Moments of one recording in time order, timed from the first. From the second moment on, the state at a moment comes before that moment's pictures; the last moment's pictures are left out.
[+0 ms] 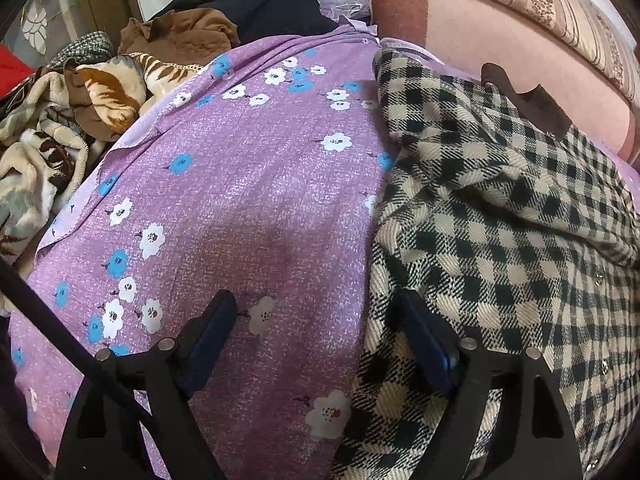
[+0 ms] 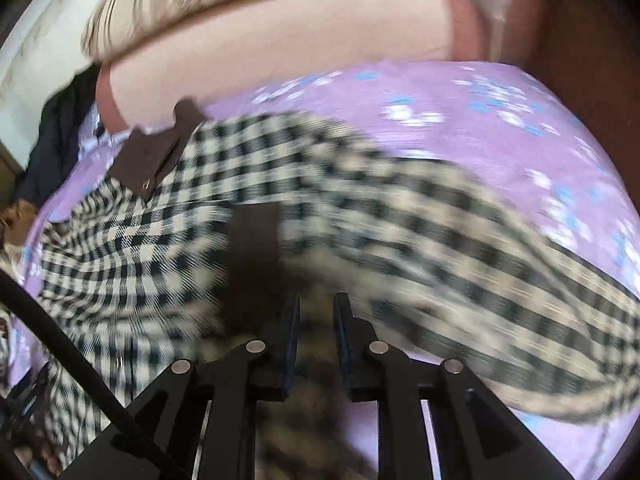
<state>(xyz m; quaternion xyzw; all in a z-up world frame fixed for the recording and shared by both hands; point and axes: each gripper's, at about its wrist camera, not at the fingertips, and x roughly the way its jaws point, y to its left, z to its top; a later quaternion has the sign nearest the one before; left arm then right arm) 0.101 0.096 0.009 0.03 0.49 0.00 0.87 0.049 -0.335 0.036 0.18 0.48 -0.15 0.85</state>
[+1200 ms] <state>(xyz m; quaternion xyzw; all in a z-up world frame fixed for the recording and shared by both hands) 0.031 0.079 0.050 -0.06 0.45 -0.05 0.89 -0.204 -0.577 0.053 0.42 0.31 -0.36 0.77</state>
